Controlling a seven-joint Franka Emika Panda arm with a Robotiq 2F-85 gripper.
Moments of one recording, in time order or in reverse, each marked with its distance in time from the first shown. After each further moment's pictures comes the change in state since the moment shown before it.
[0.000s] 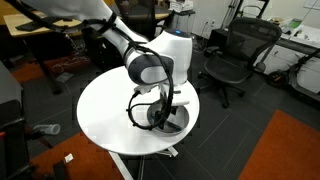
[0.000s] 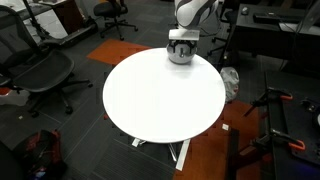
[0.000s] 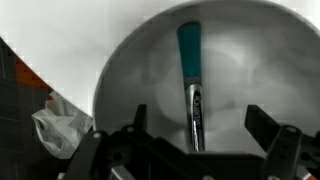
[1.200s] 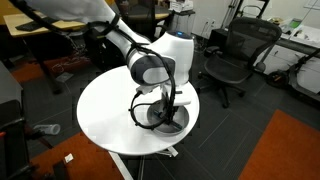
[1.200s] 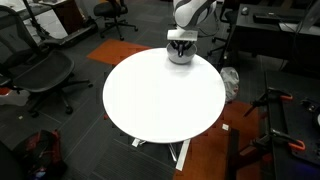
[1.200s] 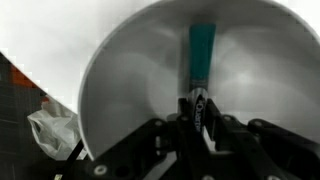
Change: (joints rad) arm 0.004 0.023 -0.005 0.034 0.018 -0.004 -0.003
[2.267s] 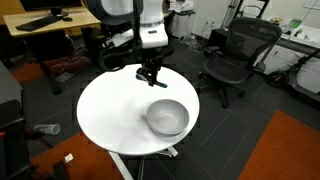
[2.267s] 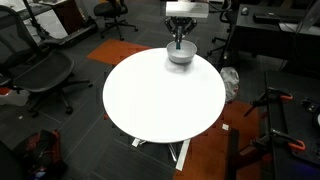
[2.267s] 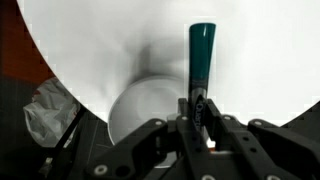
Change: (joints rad) arm 0.194 -0.405 -0.035 -0.291 -0.053 -0.034 0.039
